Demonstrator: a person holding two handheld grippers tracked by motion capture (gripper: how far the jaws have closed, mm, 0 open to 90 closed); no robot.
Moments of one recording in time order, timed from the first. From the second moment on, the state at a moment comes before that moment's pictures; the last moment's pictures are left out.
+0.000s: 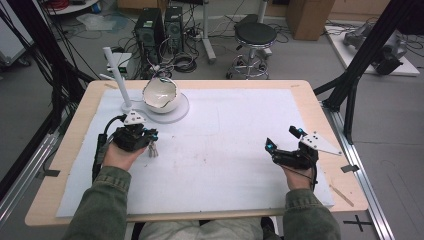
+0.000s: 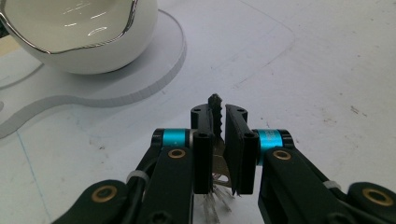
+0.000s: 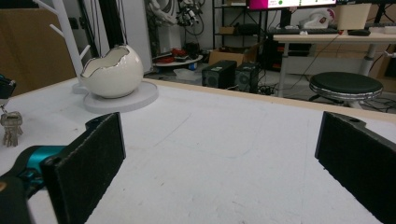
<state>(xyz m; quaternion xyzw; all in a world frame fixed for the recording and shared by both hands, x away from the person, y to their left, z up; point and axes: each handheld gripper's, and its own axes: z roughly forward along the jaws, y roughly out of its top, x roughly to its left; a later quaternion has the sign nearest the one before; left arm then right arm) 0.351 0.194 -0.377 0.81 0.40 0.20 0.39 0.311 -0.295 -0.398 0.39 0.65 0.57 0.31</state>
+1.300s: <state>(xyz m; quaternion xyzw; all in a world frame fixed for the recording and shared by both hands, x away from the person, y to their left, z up) 0.365 0.230 -0.293 0.78 0.39 0.23 0.43 0.311 -0.294 -0.399 0.39 0.65 0.57 0.30</state>
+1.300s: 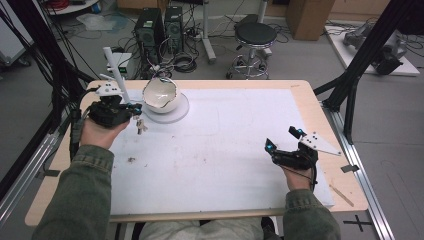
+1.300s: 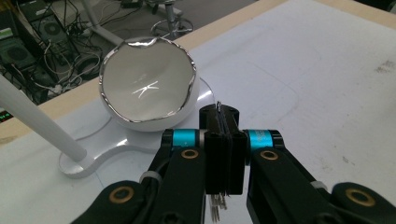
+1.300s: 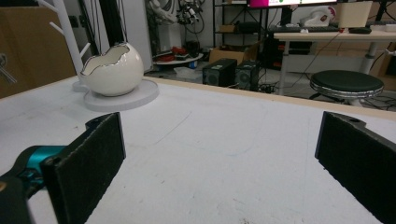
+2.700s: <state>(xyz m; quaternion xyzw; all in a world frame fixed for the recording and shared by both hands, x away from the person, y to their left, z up) 0.418 0.292 -0.232 0.73 0.44 0.30 0.43 0.306 -0.300 -0.401 0.40 0.66 0.57 0.30</state>
